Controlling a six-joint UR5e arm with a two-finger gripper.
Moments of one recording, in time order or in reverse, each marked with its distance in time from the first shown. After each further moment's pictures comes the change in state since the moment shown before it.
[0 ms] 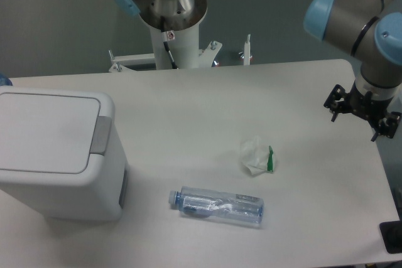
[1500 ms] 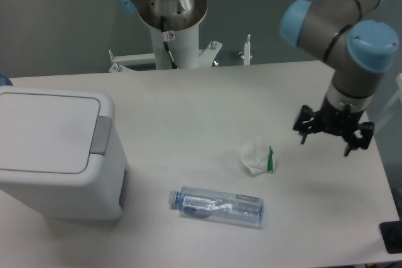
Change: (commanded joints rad) arm -0.143 0.032 -0.035 0.139 -0.227 -0.544
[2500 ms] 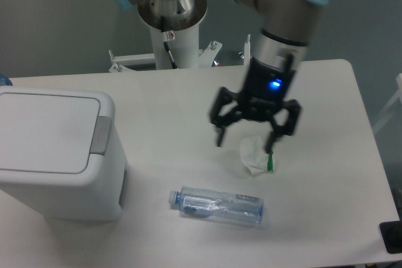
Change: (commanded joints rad) arm -0.192 0.322 -0.182 0.027 -0.353 -0.652
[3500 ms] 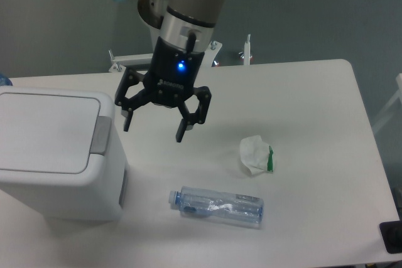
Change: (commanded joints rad) arm -0.103 0.012 -0.084 0.087 0.002 -0.019
